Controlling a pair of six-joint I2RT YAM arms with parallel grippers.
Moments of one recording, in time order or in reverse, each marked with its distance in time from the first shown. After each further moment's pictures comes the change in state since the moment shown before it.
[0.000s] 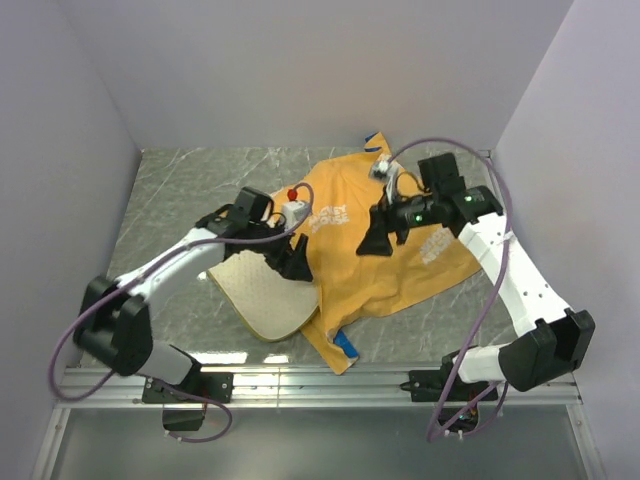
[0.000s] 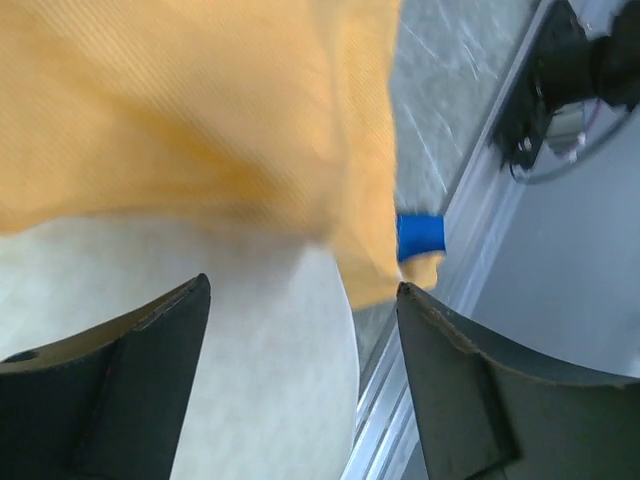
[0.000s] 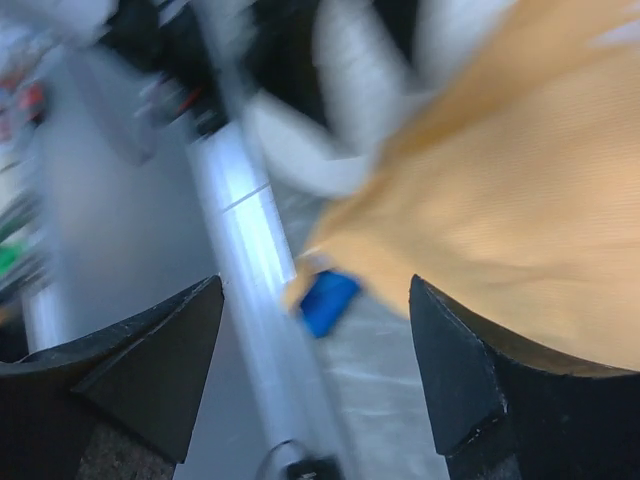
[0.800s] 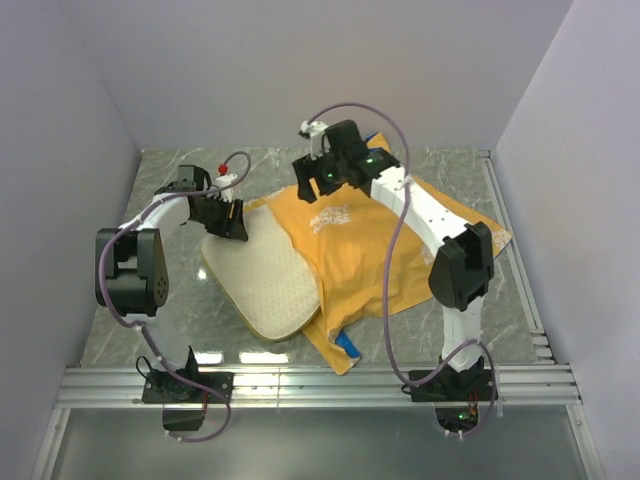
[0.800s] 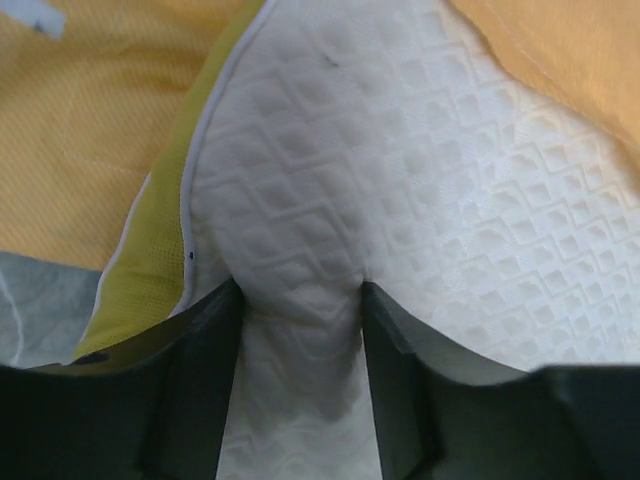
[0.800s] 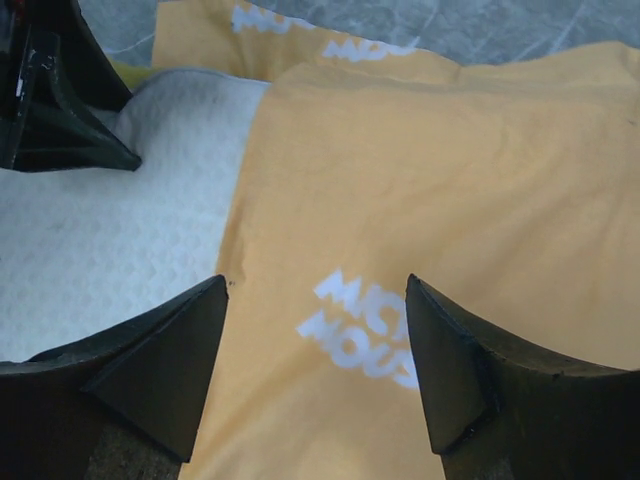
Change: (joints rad) left arm 0.520 0.301 0.183 -0.121 -0.131 0.317; right arm 0.212 0.625 0.574 0.314 0.676 0.254
